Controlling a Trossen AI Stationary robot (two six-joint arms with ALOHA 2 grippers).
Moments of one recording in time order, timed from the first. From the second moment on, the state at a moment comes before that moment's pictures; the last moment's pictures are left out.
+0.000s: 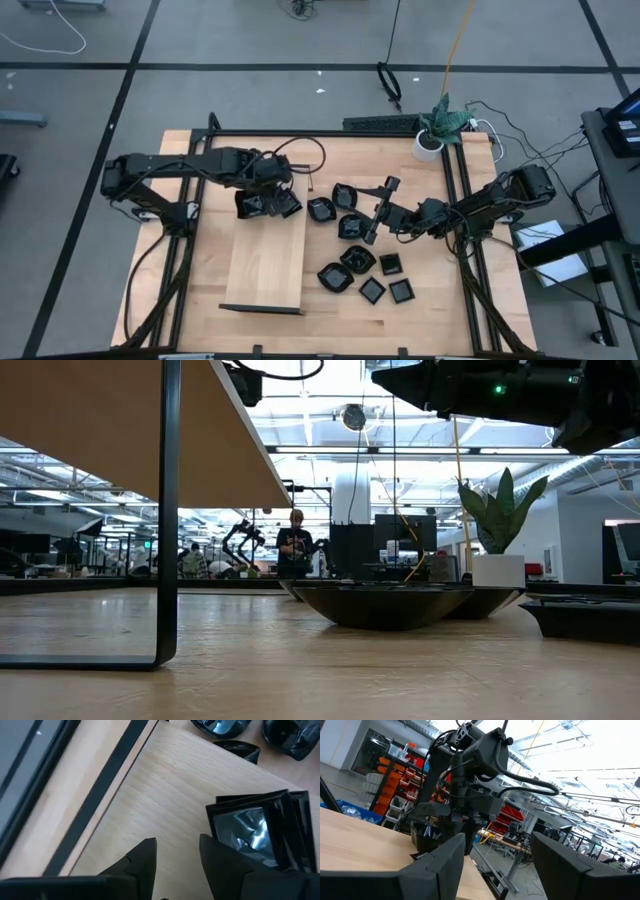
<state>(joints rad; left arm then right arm) 0.12 1.47 1.33 -1.04 -0.24 -0.32 0.17 1.49 0.42 1.44 0.42 -0.59</state>
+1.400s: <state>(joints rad) 0.09 1.44 1.33 -1.04 -0.25 -0.34 0.17 1.49 0.42 1.44 0.42 -0.59</state>
